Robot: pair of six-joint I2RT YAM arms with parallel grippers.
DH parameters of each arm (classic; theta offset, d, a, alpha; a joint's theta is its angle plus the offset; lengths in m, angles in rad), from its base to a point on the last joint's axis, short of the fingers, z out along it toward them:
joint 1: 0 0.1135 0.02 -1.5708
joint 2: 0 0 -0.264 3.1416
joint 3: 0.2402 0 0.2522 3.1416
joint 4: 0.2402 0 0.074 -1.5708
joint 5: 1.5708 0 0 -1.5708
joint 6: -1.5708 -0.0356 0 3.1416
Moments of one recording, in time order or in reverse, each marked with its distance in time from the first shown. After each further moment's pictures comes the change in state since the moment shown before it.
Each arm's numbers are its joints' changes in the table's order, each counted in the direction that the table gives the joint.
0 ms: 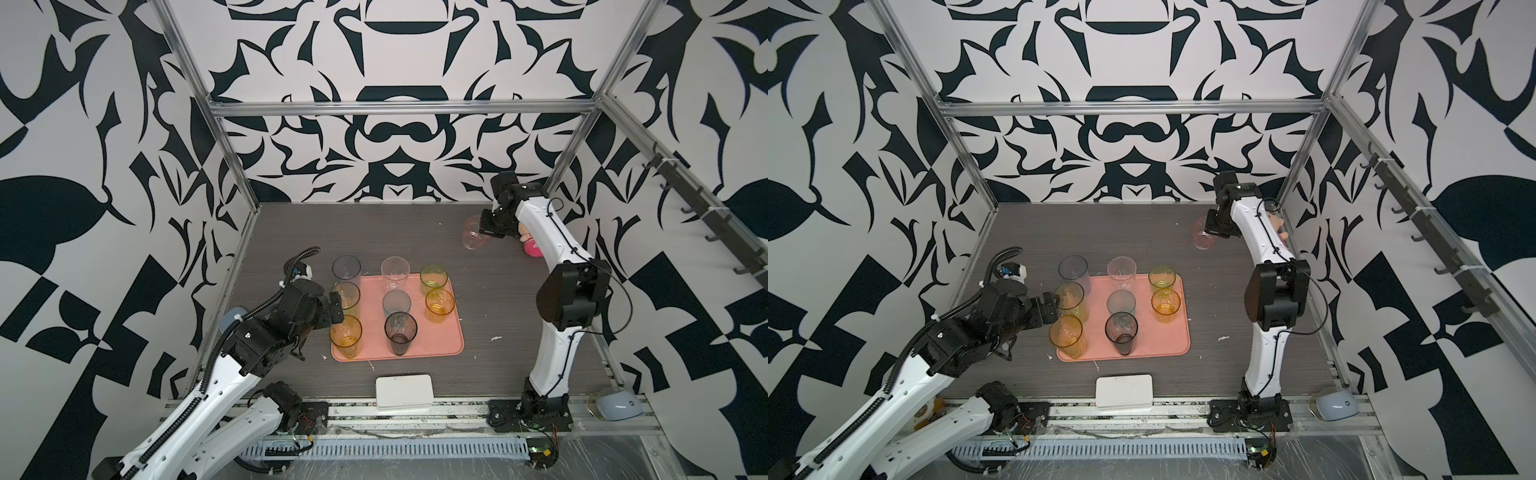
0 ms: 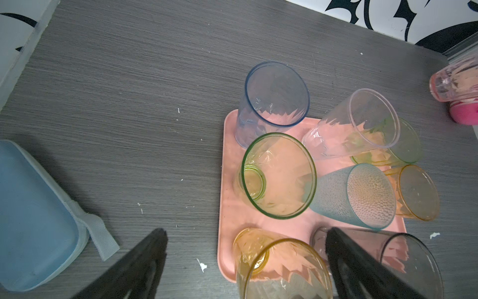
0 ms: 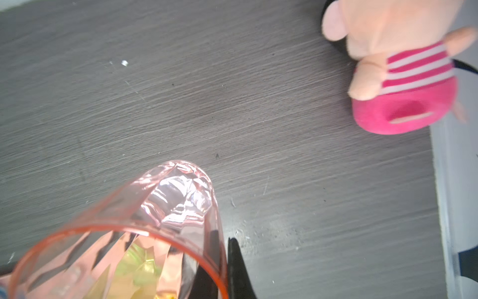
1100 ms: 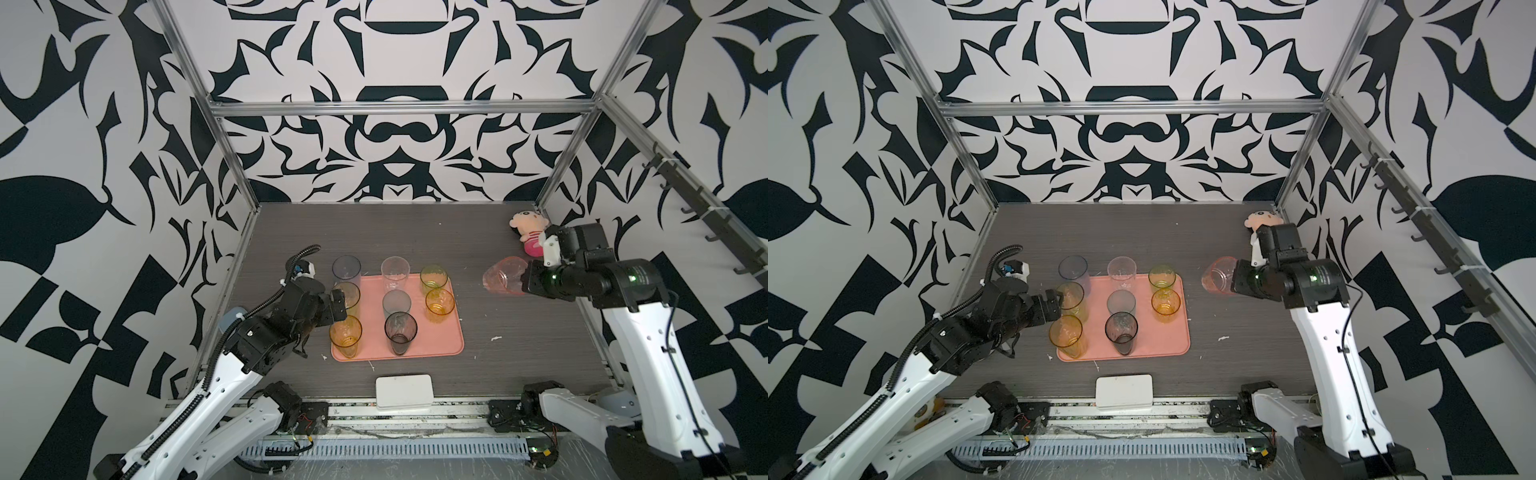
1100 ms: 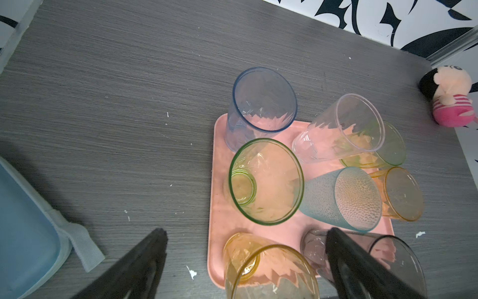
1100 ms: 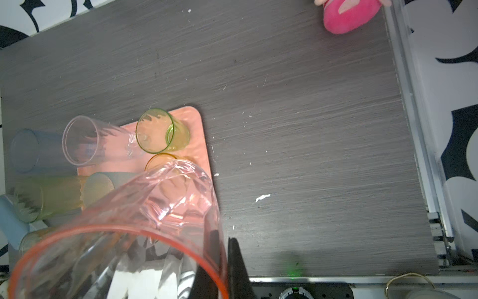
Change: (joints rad) left arm 0.000 0.019 0.000 -0.050 0.026 0.000; right arm 0.043 -0.943 -0.531 0.211 -0.151 -0.028
